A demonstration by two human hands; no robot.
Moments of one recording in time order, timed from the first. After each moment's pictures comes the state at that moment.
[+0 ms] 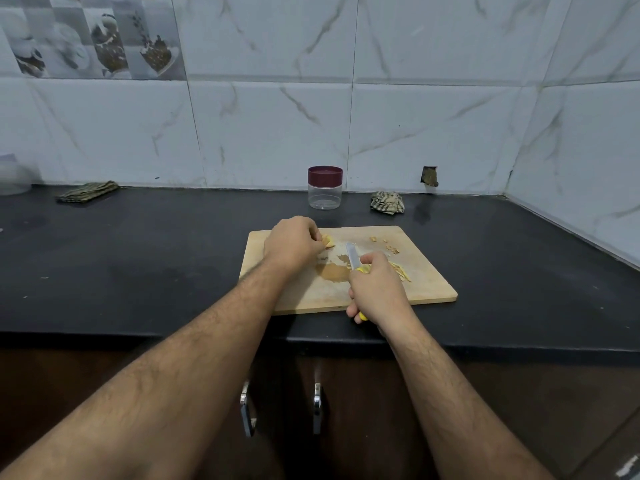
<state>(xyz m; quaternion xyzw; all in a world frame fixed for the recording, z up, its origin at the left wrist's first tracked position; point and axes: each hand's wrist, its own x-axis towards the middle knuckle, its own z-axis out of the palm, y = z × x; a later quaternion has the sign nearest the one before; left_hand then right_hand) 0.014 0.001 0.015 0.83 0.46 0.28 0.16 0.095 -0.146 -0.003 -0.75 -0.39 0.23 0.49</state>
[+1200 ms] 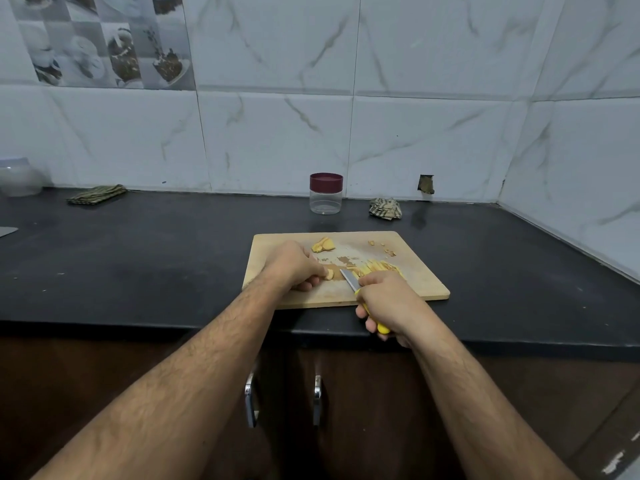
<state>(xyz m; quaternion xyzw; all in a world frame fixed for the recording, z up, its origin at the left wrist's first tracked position) -0.011 -0.035 0.012 0.73 0.48 0.21 0.45 0.084 -0.189 0.018 -0.76 -0.38 0.31 0.42</state>
